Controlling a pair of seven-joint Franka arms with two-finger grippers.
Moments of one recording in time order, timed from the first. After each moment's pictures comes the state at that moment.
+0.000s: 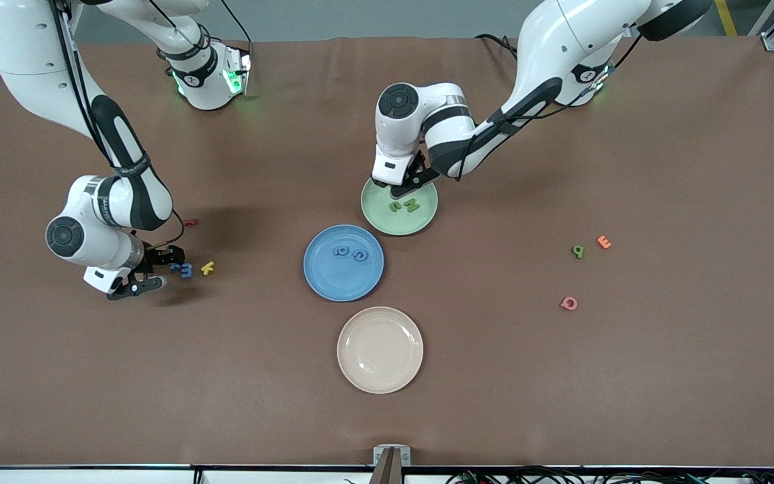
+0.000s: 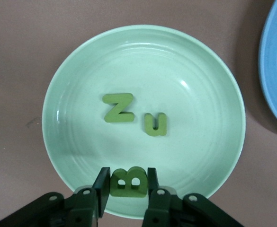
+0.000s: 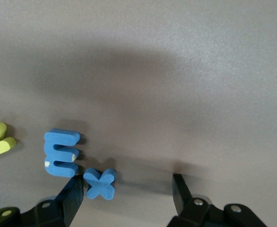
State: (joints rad) left arm -0.19 0.70 -0.84 -1.91 0.57 2.29 -1.81; right arm 0.03 0.51 -0.11 -2.09 0.04 2.46 -0.38
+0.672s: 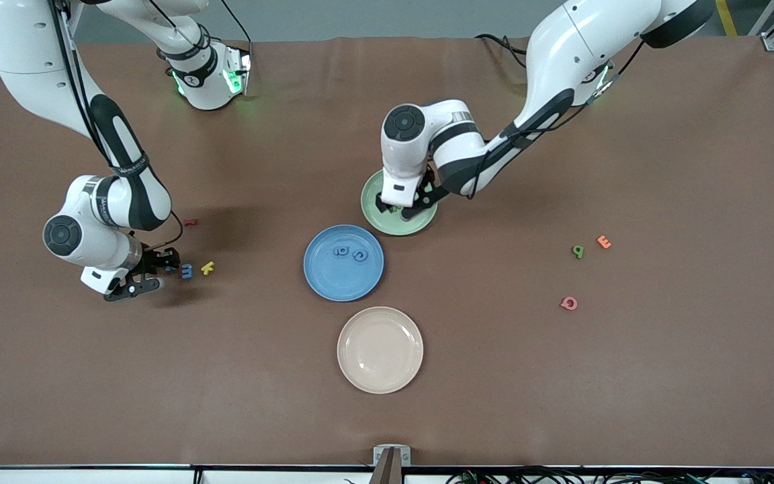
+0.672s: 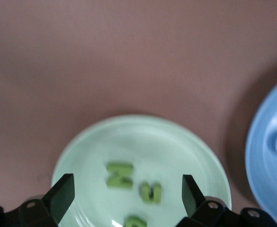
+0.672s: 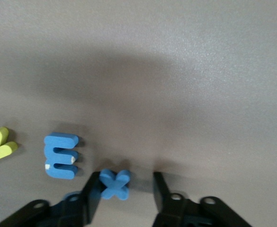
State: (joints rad) left arm -0.17 0.70 -0.77 -1.79 0.60 2.15 -1.78; right arm 0.03 0.50 -0.11 -2.09 0.04 2.47 -0.38
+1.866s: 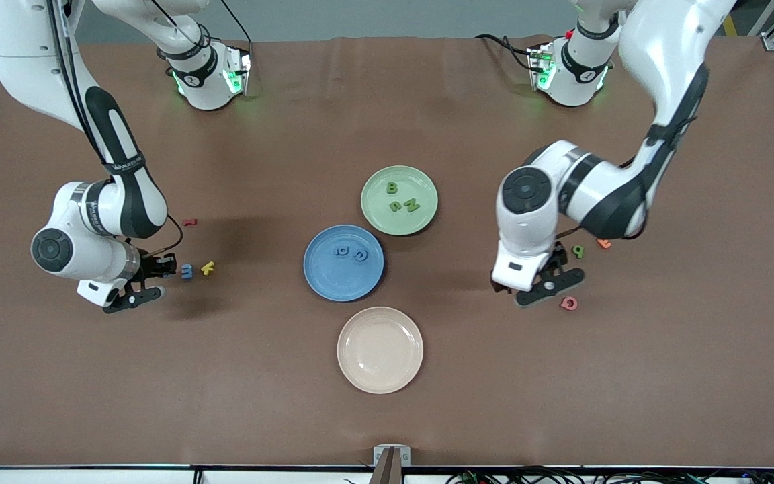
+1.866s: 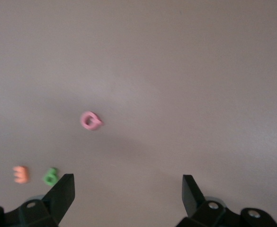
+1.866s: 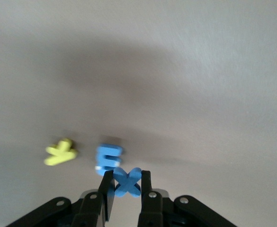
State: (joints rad) left arm -0.03 0.48 -0.49 -1.66 0.58 2.02 -1.05; right arm 0.08 0.48 -0.09 -1.90 0.05 2.20 -0.33
